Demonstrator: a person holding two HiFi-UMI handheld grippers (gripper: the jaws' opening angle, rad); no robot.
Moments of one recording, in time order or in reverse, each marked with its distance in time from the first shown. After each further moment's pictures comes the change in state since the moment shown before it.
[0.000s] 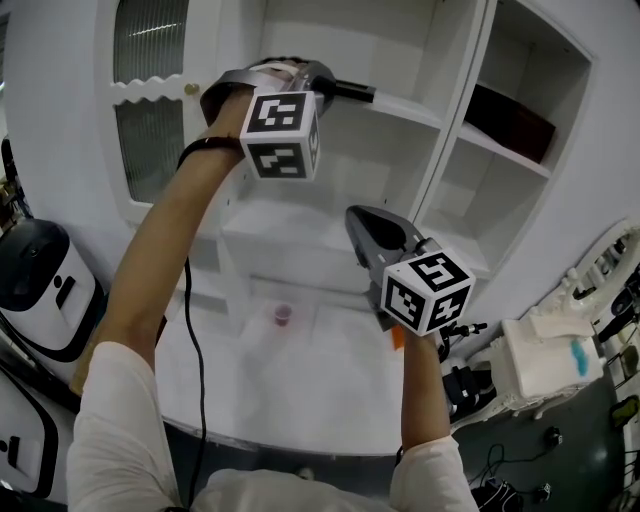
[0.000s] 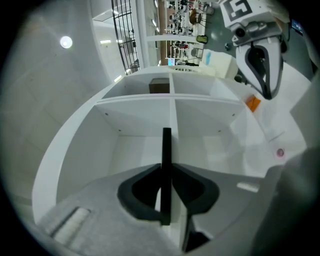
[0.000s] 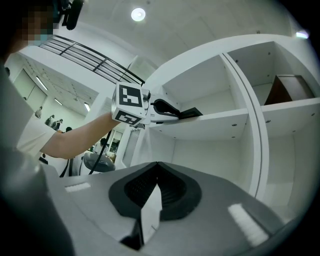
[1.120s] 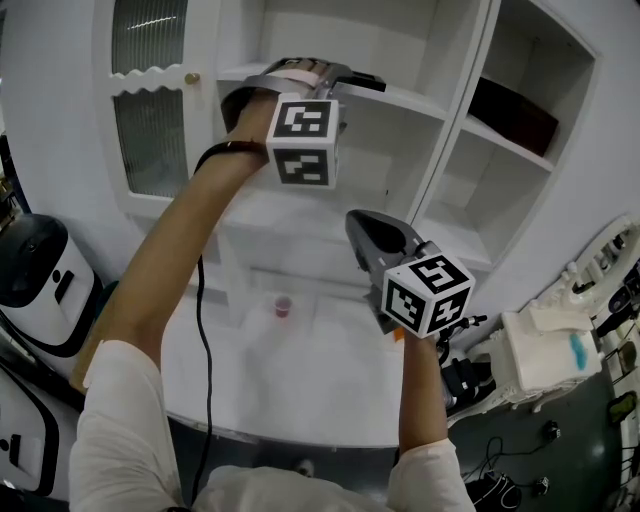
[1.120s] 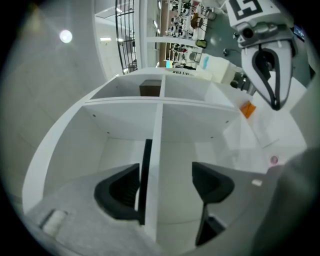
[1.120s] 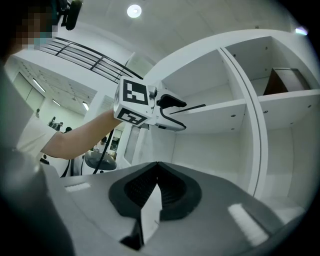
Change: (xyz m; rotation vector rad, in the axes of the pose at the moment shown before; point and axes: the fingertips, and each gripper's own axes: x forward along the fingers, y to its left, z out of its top) left arm 0.013 -0.033 0.022 -0.025 -0.023 -0.079; right arm -0.005 0.007 -0.020 0.027 0.044 -0.005
